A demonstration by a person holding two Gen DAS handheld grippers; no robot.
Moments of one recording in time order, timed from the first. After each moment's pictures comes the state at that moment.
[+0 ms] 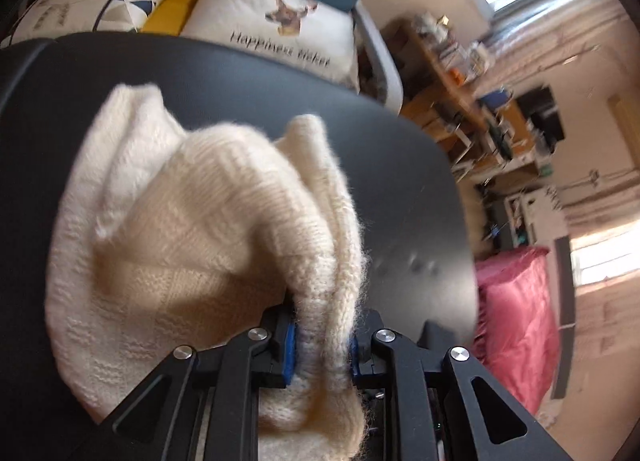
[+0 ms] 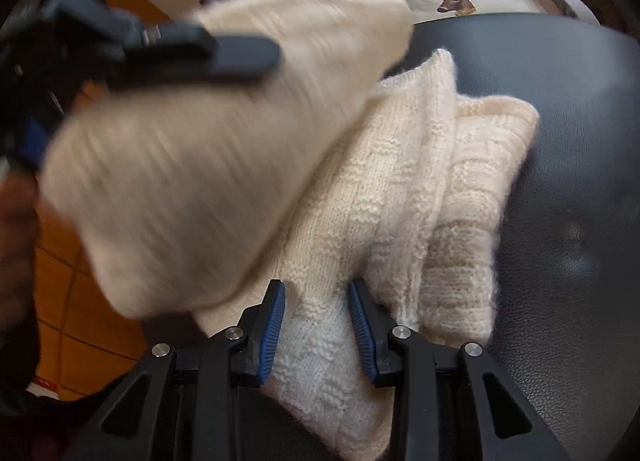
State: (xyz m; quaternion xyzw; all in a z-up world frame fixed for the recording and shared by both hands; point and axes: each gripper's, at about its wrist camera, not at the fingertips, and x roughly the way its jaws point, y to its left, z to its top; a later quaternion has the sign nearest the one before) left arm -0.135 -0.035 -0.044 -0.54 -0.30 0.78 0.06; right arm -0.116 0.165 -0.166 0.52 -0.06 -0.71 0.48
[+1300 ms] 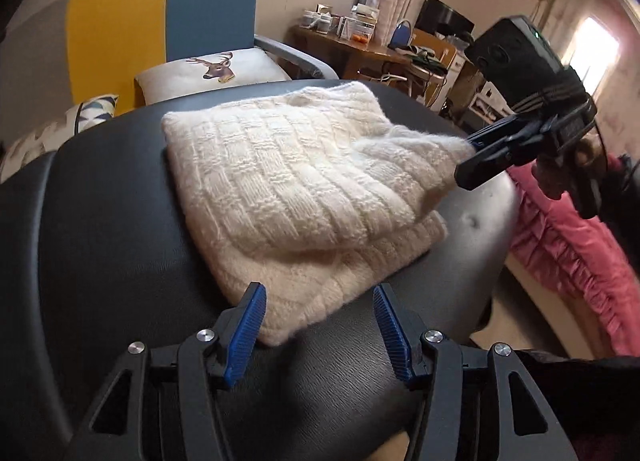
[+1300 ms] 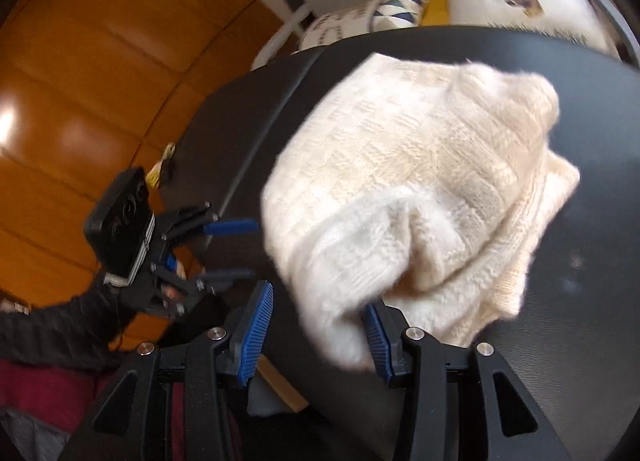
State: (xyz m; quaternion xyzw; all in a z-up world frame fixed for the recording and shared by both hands) left arm 0.034 -0.087 -0.075 -0.44 -0.04 0.88 0.18; right arm -0.092 0.121 -0.101 0.58 0.03 -0.61 0.53
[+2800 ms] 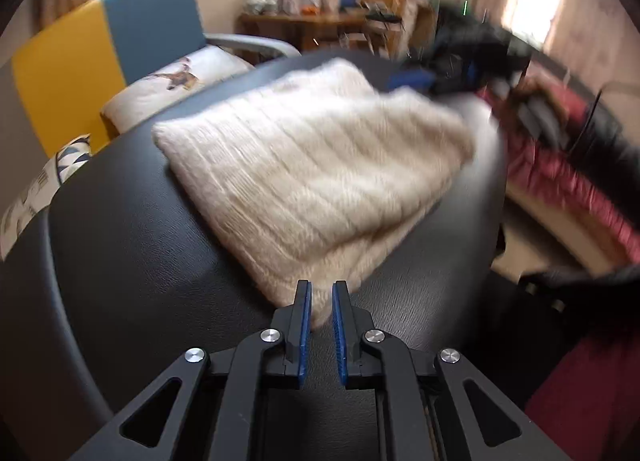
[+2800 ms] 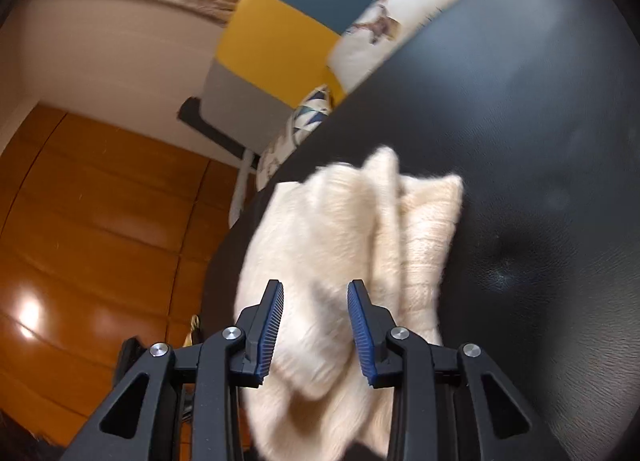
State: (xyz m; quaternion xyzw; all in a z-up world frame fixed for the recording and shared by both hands) left arm 0.030 -0.118 -0.065 -0.45 0.06 0.86 0.24; right arm -0.153 0.187 -0.155 0.52 -0.30 -0.68 0.42
